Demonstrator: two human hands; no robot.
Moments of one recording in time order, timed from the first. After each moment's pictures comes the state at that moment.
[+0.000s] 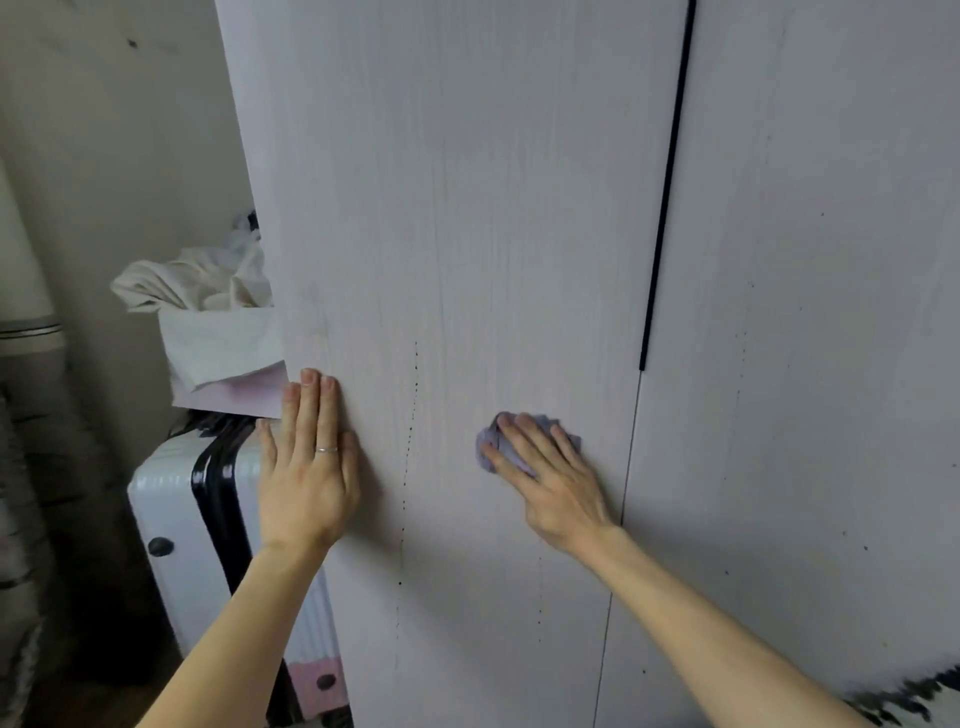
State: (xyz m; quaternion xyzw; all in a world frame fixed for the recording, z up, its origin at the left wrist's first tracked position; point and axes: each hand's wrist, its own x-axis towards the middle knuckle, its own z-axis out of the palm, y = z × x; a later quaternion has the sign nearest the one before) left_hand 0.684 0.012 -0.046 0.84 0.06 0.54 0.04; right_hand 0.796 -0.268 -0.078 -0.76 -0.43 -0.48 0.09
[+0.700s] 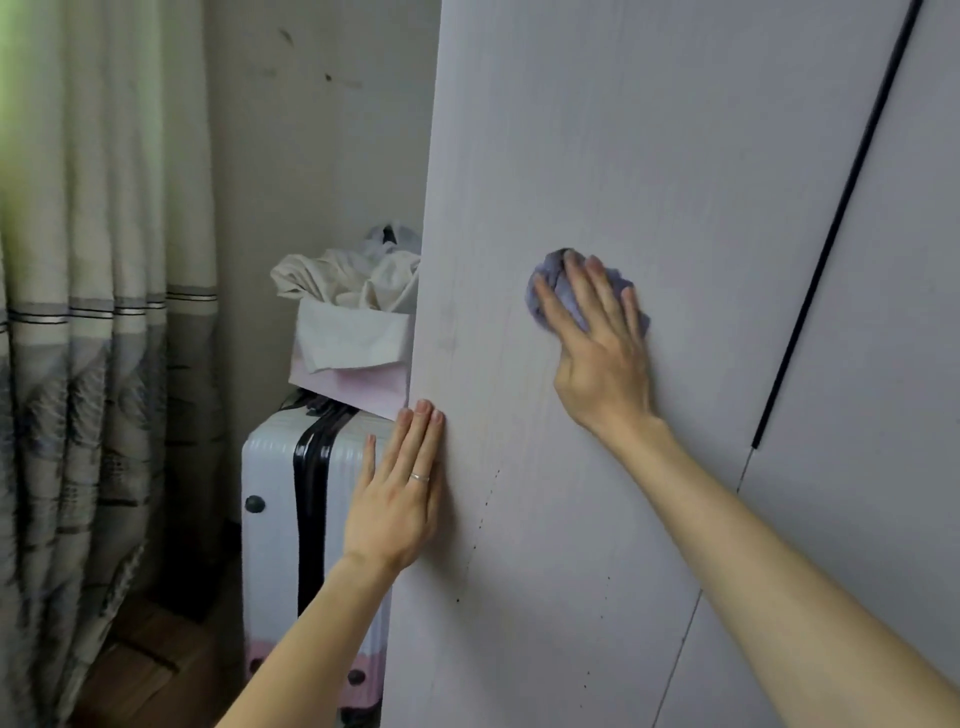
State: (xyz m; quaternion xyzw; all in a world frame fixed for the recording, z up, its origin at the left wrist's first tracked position) left_hand 0.665 0.016 -0.069 0.87 0.07 0.49 0.03; right_hand 0.772 -0.180 0.113 -0.71 -0.39 -0.57 0.15
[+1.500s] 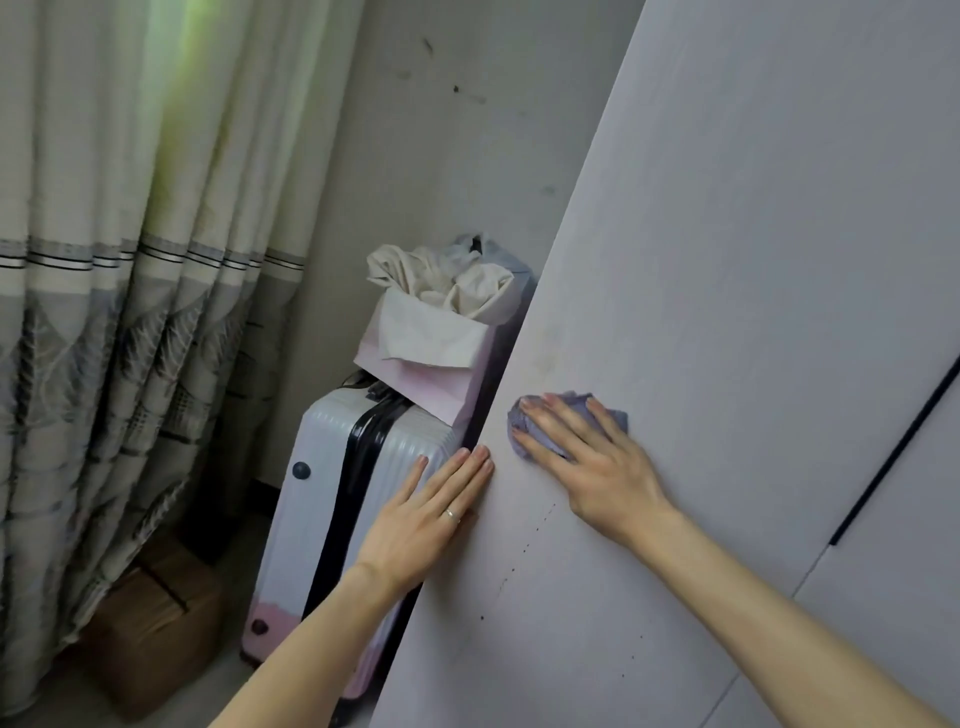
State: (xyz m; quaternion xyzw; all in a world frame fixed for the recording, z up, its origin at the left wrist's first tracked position) left_hand 0.645 0.047 -0.103 0.87 0.04 0.48 -0.08; right_hand 0.761 -0.147 0.053 -0.61 -0.58 -0.53 -0.13
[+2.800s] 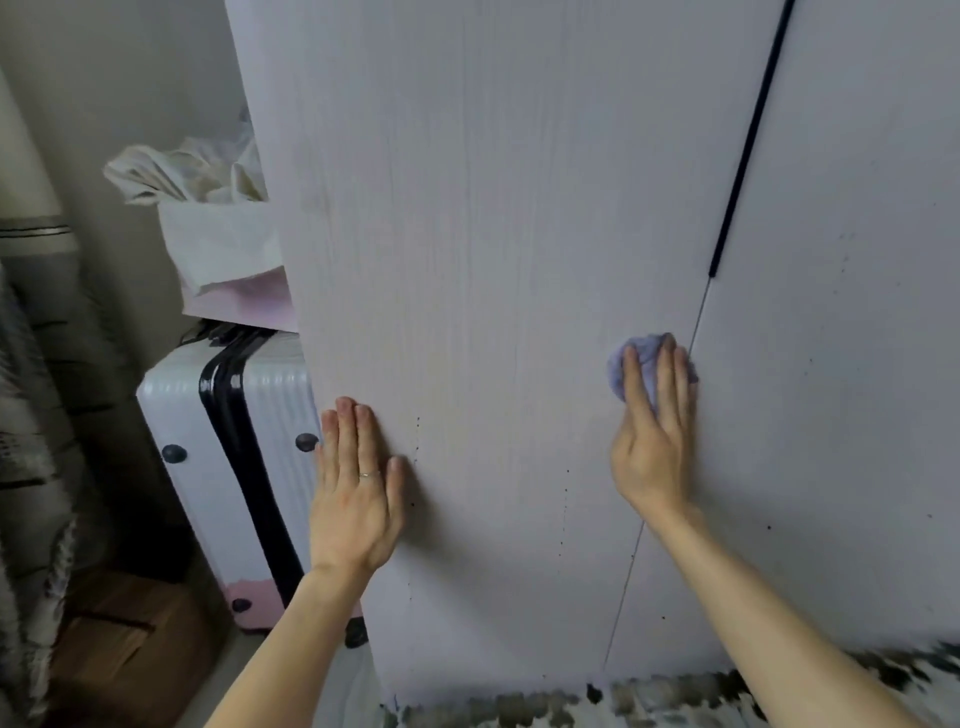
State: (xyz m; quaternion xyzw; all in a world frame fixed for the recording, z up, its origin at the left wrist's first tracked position) left_hand 0.670 -0.014 -0.170 0.90 0.10 0.41 0.11; right_hand 0.812 -0.298 -0.122 -0.78 -0.21 -0.52 0.28
